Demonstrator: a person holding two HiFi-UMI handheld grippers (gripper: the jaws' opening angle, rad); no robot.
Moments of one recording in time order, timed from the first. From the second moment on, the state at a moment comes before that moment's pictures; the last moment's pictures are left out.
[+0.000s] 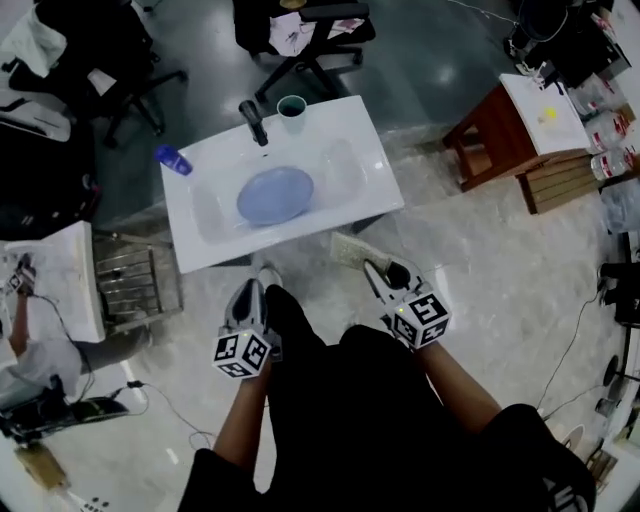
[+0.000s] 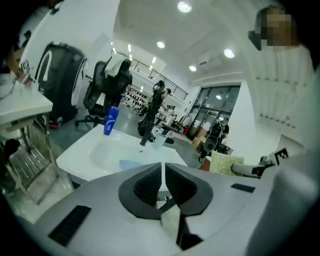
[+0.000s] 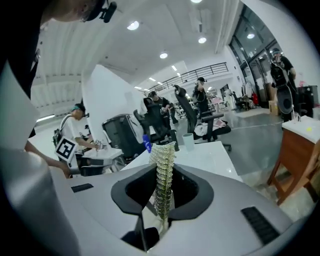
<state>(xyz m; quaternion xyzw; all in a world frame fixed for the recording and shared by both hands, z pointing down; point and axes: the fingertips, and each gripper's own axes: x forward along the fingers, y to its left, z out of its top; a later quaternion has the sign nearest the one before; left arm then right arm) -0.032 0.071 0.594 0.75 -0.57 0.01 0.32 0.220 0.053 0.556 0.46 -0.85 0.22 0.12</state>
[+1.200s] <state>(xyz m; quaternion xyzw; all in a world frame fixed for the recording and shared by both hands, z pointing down) 0.099 0.271 0.531 0.78 -0.59 0.08 0.19 0.247 0.209 0.507 0.39 -0.90 0.17 0.09</state>
